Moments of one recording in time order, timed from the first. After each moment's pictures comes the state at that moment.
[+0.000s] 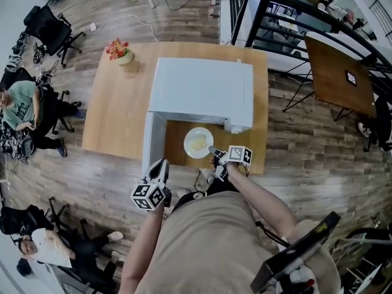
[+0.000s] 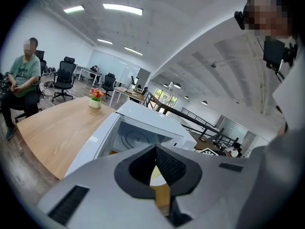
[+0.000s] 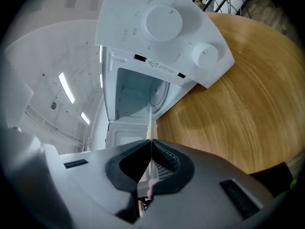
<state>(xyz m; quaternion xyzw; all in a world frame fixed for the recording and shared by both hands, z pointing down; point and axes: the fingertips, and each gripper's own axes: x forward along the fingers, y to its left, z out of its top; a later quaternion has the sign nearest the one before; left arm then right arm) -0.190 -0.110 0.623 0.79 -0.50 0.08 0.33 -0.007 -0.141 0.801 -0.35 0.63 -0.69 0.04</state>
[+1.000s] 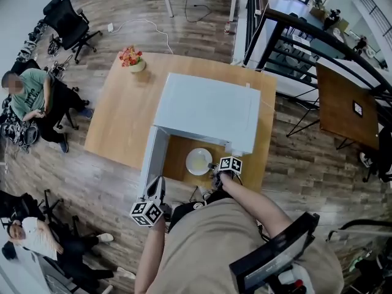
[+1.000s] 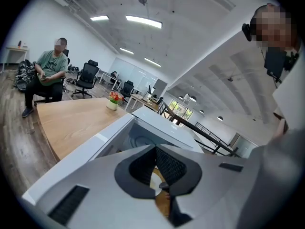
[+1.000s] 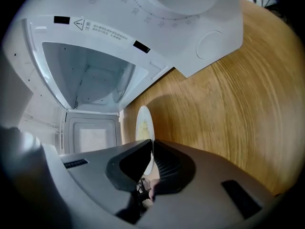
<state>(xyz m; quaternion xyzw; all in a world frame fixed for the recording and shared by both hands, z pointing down) -0.206 -0.095 0.629 0.73 -0.59 0.01 0.36 -0.004 -0.147 0.919 -0.36 0.59 -0.71 -0.14</state>
